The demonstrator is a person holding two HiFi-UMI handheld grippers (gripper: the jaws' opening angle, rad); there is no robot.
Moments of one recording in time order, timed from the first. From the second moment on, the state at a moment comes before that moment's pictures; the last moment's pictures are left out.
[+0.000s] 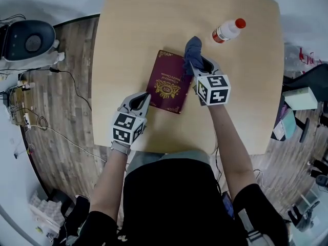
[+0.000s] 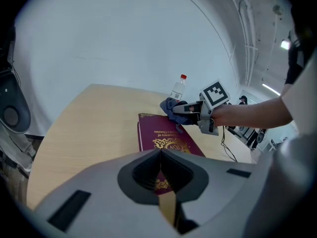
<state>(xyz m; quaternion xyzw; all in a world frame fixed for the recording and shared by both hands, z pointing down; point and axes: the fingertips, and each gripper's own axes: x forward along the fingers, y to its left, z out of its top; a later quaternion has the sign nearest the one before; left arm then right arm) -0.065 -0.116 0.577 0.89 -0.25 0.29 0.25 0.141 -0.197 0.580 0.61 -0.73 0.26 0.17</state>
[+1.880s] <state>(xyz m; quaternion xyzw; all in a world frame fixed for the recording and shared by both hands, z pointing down) -0.059 -0.114 0.606 0.90 -0.25 0.27 0.24 0.032 -0.044 0.603 0.58 -0.76 0.22 0.18</state>
